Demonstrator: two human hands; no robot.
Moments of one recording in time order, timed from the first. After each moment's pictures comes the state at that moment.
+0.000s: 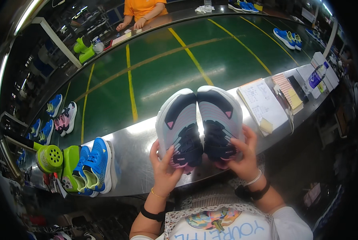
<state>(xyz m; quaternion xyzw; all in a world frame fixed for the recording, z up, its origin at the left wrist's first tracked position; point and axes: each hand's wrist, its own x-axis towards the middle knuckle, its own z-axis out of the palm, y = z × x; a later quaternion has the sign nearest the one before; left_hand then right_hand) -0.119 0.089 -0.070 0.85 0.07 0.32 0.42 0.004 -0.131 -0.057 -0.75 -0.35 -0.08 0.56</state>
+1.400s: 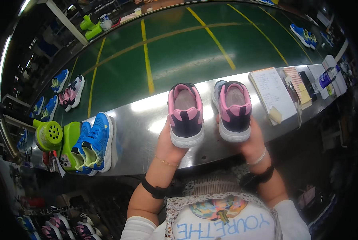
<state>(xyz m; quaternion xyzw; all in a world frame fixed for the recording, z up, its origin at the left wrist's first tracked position) -0.082 0.107 -0.060 0.11 0.21 0.08 0.97 0.020 -0.084 -0.055 -0.24 0.05 0.44 0.87</state>
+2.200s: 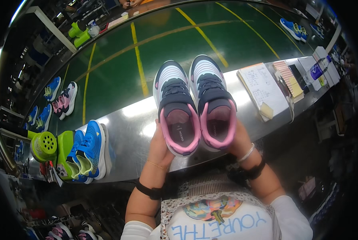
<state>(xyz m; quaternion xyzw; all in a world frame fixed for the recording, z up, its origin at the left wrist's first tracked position) -0.088 0.098 -0.047 0.35 0.16 0.10 0.92 0.011 -0.077 -0.060 -0.45 -0.08 0.31 0.84</state>
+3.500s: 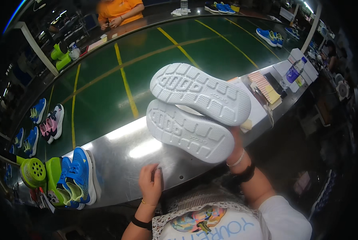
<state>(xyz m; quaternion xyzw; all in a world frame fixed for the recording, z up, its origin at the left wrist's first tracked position) -0.144 0.091 -0.095 0.85 0.17 0.27 0.43 0.036 -0.096 -0.041 -0.37 -0.11 0.25 0.89</state>
